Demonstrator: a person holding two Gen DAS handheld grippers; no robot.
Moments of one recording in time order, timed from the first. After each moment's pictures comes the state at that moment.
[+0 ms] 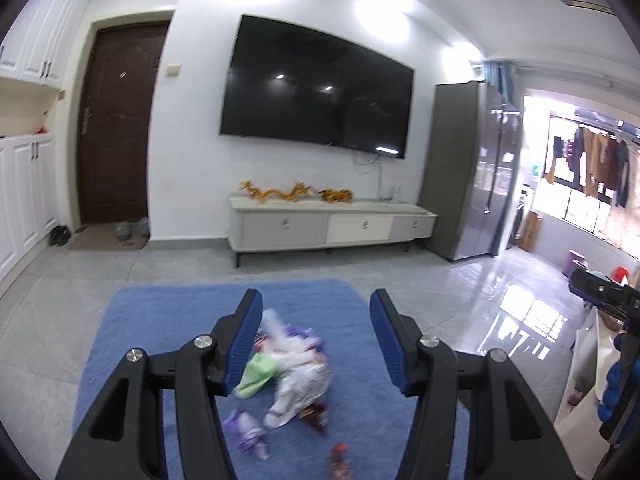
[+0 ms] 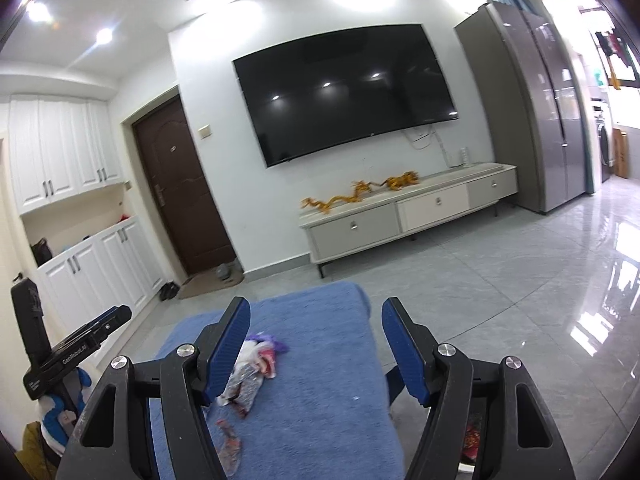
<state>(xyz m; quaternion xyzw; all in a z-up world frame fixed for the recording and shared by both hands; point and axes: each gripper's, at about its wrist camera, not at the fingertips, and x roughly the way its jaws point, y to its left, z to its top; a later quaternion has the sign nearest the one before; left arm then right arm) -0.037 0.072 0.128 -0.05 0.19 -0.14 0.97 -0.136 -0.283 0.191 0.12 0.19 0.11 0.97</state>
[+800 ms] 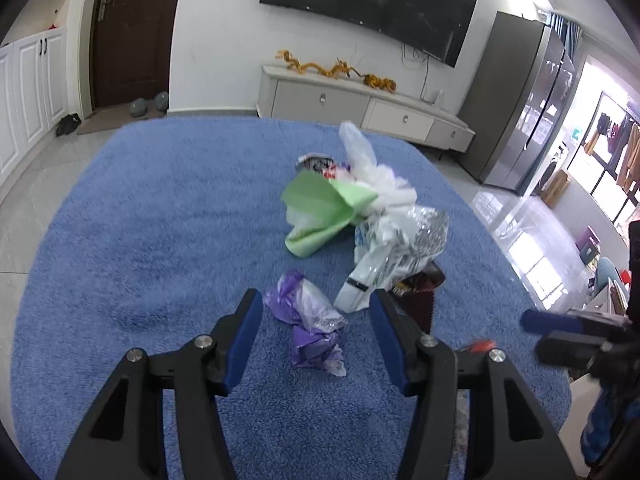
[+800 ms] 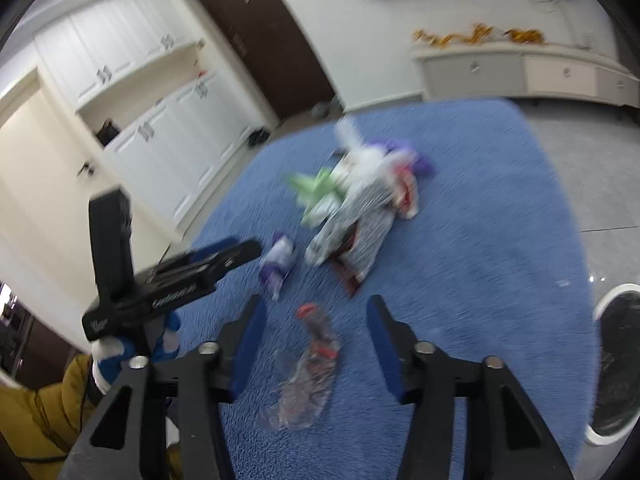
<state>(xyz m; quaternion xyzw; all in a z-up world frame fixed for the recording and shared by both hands) 0.029 0.105 -0.042 -0.08 0.39 -0.11 0.91 -0.056 -0.127 0.033 0.08 0.44 0.33 0.83</state>
